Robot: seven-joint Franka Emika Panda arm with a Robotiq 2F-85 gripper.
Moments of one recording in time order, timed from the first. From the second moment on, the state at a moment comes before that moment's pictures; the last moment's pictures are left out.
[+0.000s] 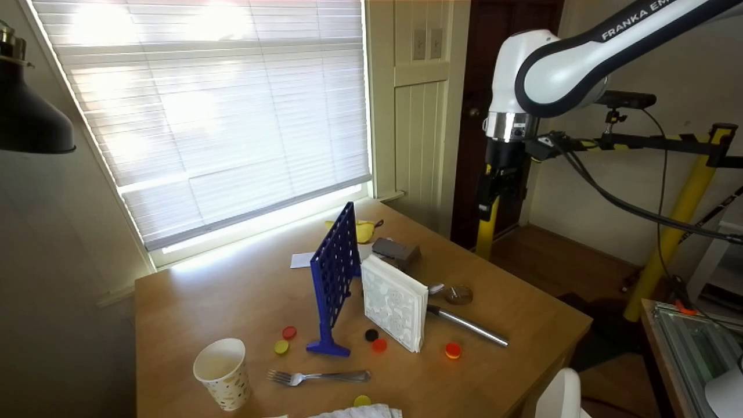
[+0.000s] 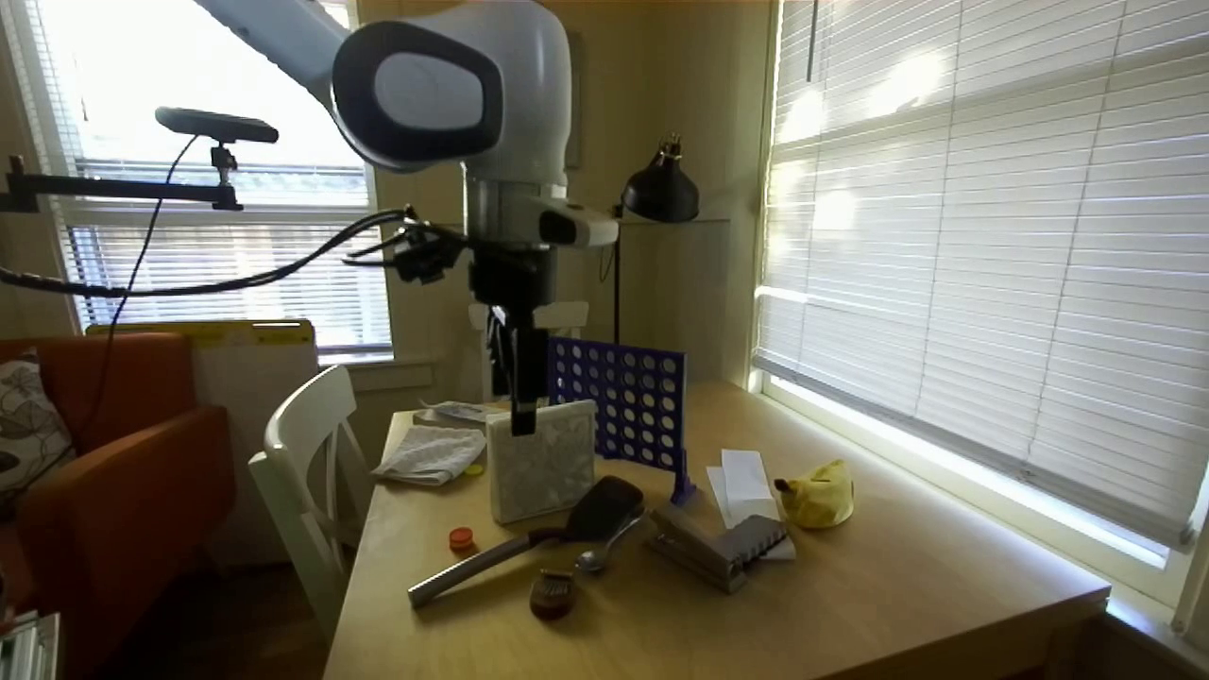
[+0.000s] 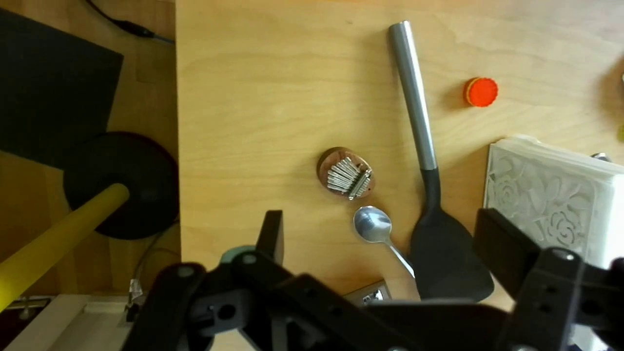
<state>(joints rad) -0.15 -0.17 -0.16 -2.37 0.06 2.18 0.08</state>
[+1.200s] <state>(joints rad) -0.10 -0.11 -0.11 -2.59 0.24 2.57 0.09</state>
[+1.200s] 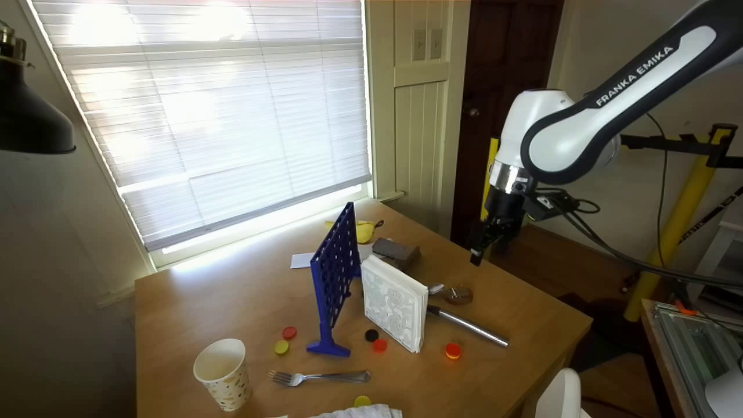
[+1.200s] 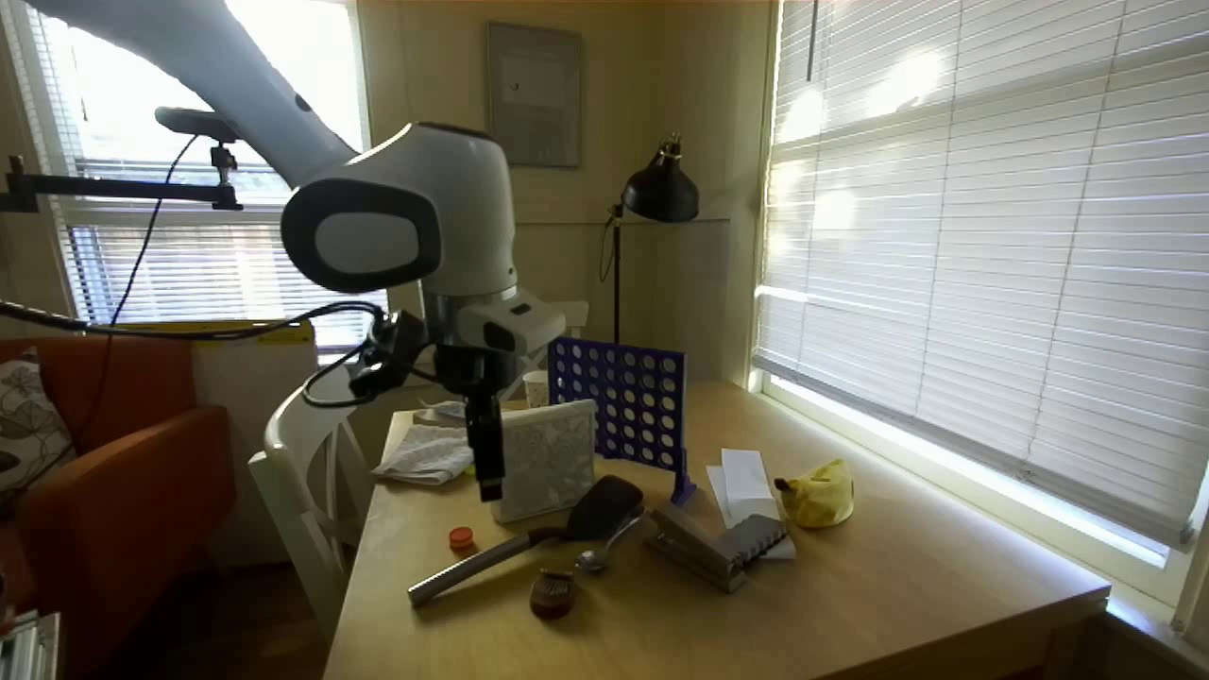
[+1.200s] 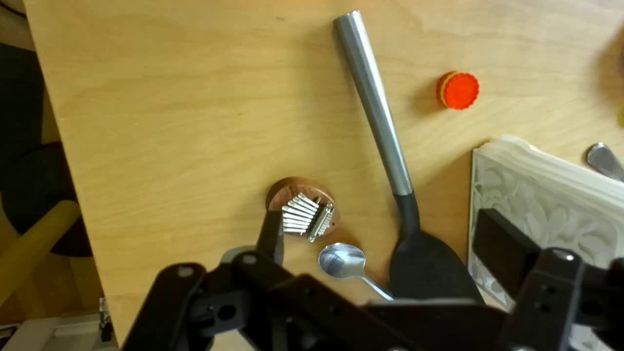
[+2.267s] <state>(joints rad) 0.00 0.09 -0.02 -2.73 0.35 2.96 -0.18</state>
